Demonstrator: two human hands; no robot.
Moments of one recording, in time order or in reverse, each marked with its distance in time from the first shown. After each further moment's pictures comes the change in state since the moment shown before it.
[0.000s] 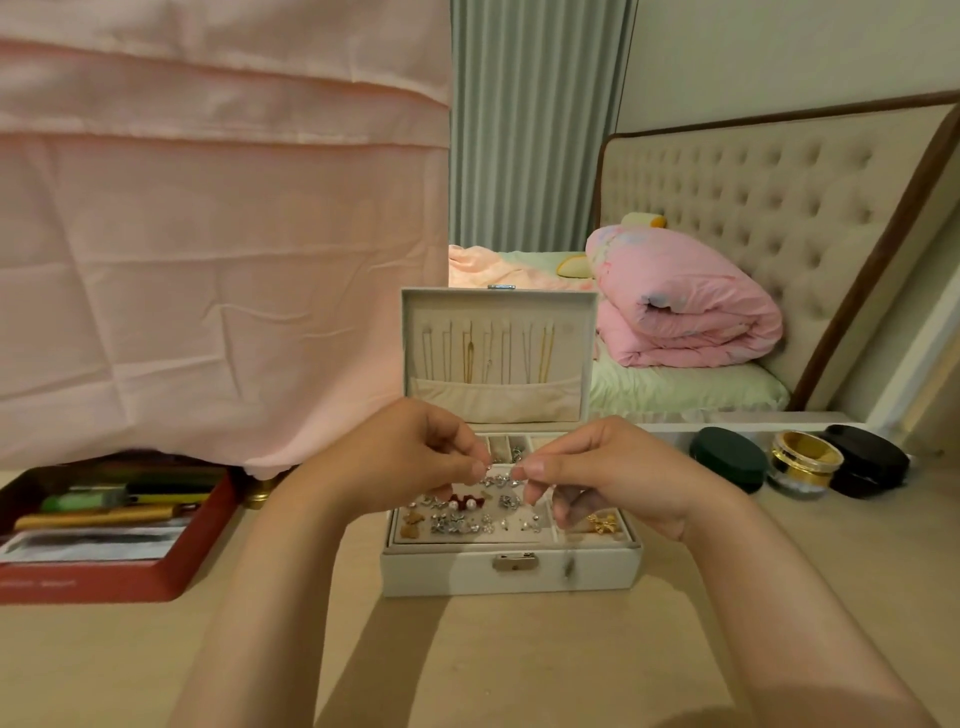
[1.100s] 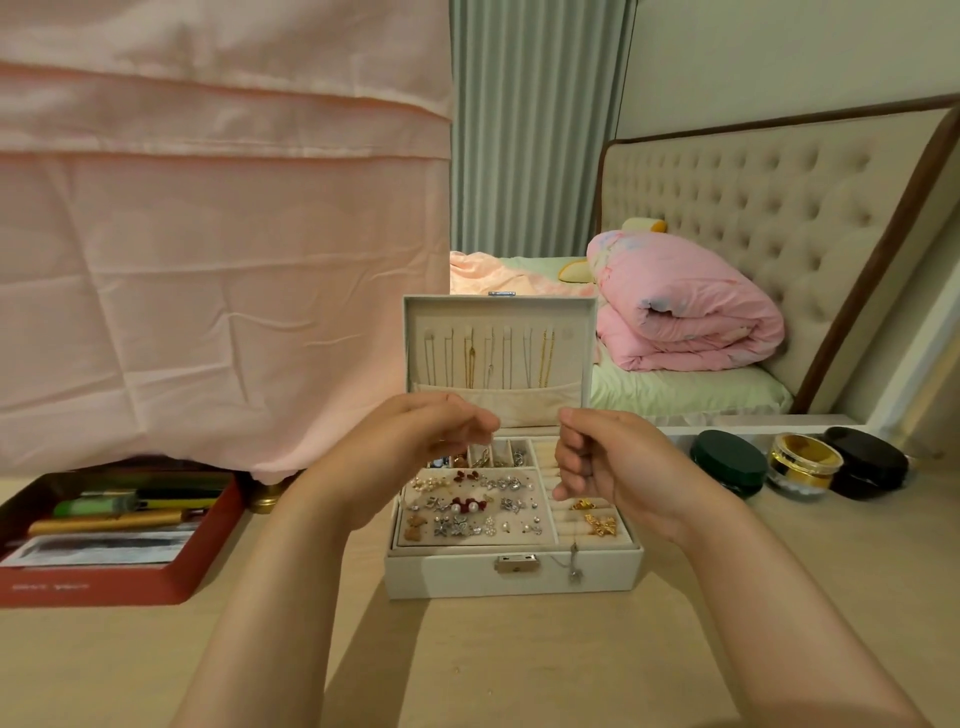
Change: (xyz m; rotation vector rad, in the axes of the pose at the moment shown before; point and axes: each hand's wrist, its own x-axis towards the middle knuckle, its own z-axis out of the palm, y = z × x) left_hand 0.005 -0.007 0.001 -0.471 0.015 0.110; right_hand 0.010 0.007 -0.002 0.281 0.124 -0.072
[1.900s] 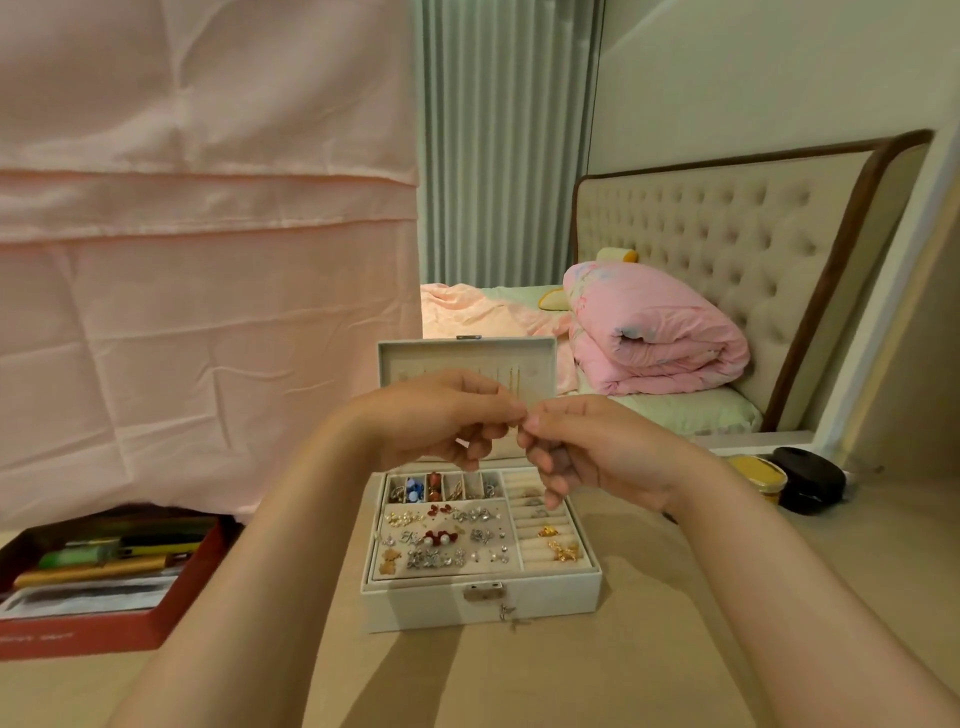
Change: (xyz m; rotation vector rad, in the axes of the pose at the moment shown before) left_hand 0.037 0.078 0.031 0.214 -0.355 -0.100; right_hand -0.015 -0.051 -0.021 -0.106 -0.268 -0.096
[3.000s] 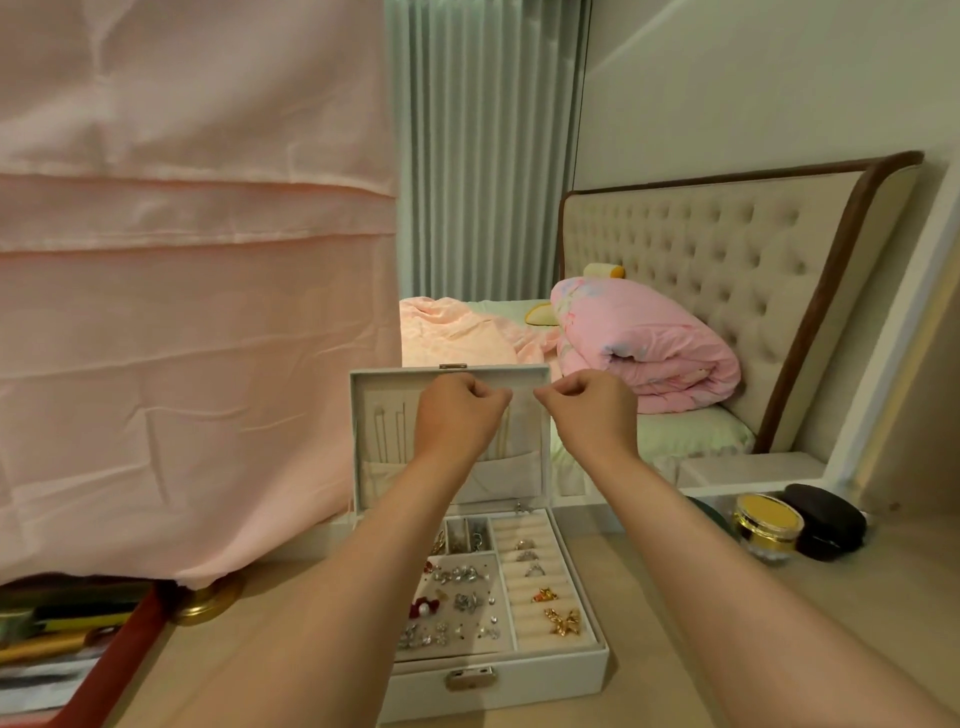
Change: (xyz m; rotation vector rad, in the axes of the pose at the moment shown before) left_hand 0.138 -0.053 -0.011 0.205 0.945 0.038; right_hand 0.111 0.031 -0.064 -0.493 1.035 -0.136
